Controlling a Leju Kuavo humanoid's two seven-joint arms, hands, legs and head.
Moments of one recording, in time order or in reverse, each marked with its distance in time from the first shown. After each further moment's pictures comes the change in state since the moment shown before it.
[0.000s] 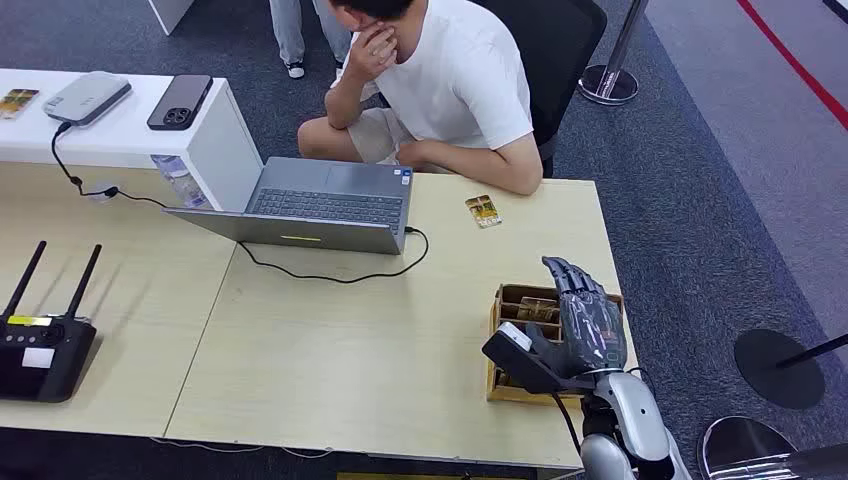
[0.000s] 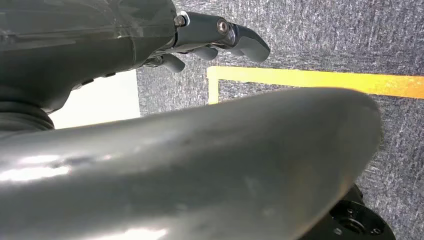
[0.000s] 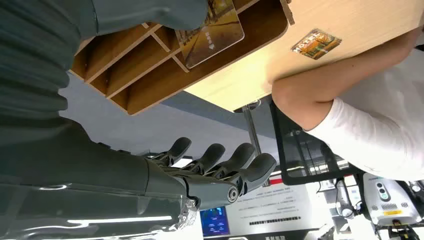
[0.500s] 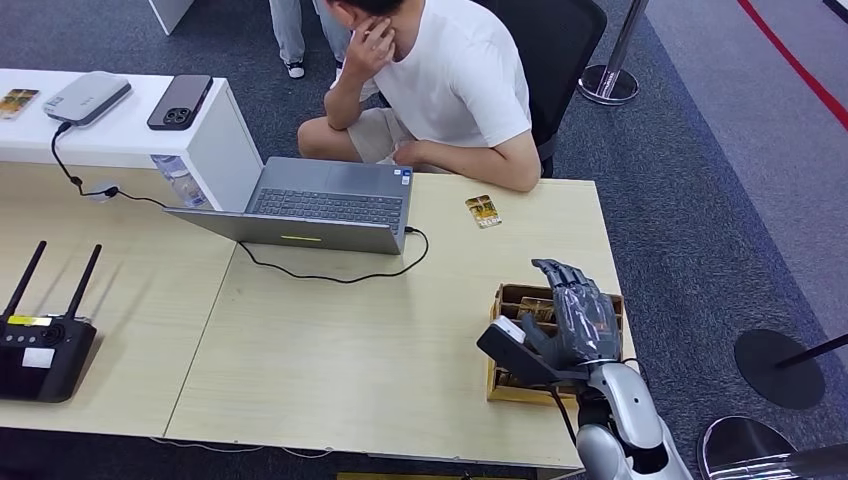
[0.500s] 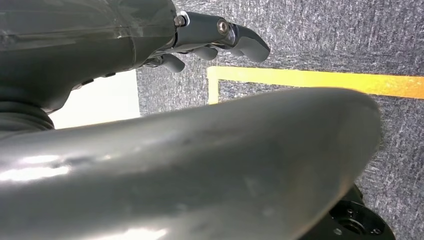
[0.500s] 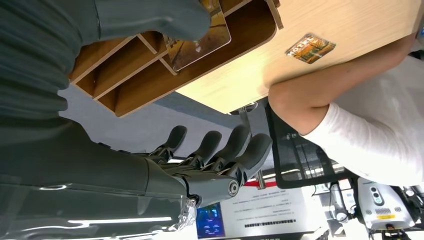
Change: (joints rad) left arm 0.000 0.000 0.000 0.000 0.000 0.000 0.000; right arm -0.035 0.000 0.021 0.036 -0.010 0.006 0.000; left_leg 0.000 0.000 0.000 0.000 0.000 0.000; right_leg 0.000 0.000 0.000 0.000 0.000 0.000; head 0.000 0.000
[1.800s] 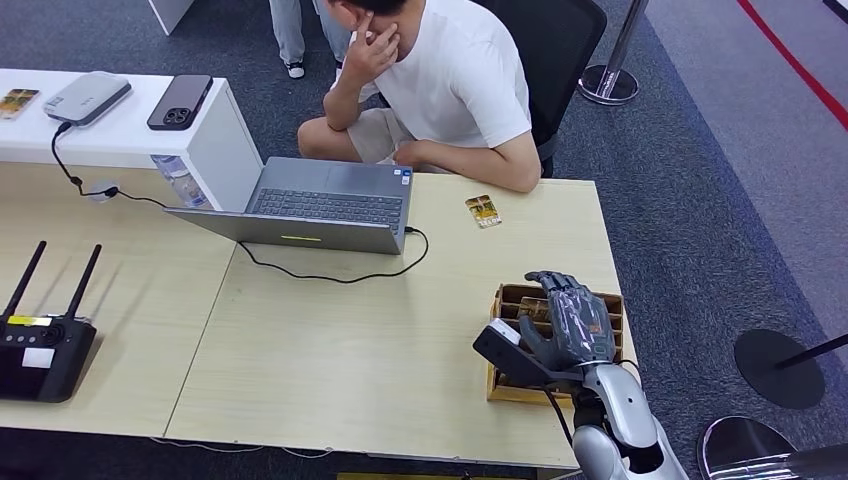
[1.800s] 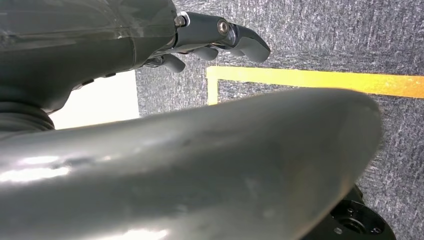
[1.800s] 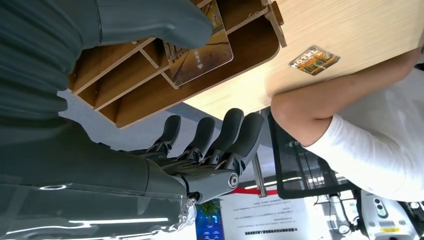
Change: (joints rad) left arm 0.003 0.000 0.000 0.000 0.000 -0.006 -0.008; right arm -0.005 0.000 0.018 0.022 -0.006 0.009 0.021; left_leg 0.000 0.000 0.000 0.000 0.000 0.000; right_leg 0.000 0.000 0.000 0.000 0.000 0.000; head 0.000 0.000
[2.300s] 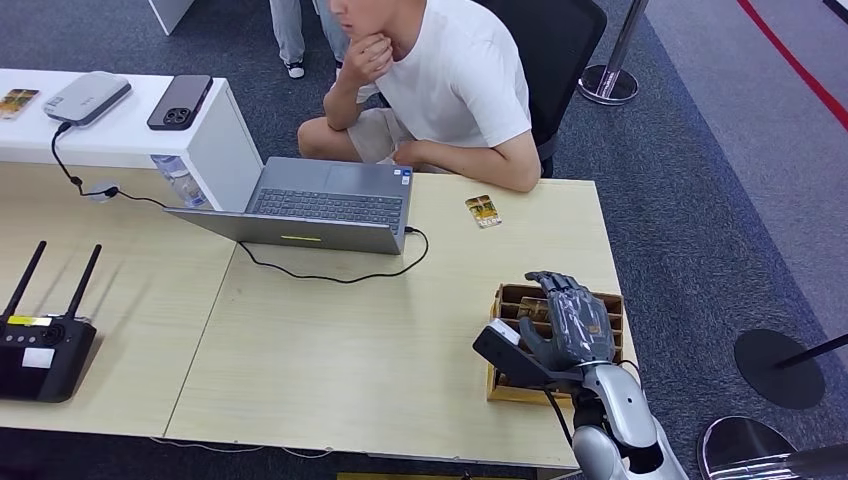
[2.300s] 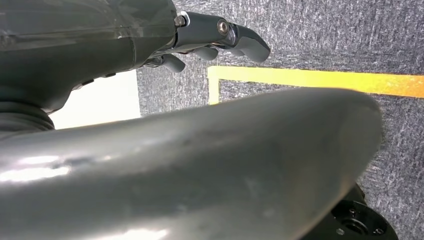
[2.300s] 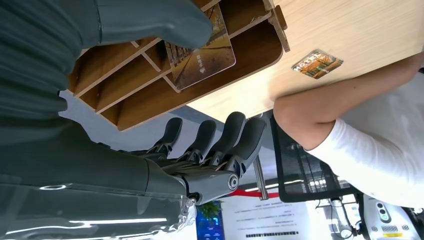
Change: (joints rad) left arm 0.000 0.000 -0.001 0.003 0.000 -0.003 0.006; right arm 0.001 0.000 0.000 0.003 0.001 0.010 0.006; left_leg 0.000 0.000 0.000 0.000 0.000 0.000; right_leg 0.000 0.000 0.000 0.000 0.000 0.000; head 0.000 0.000
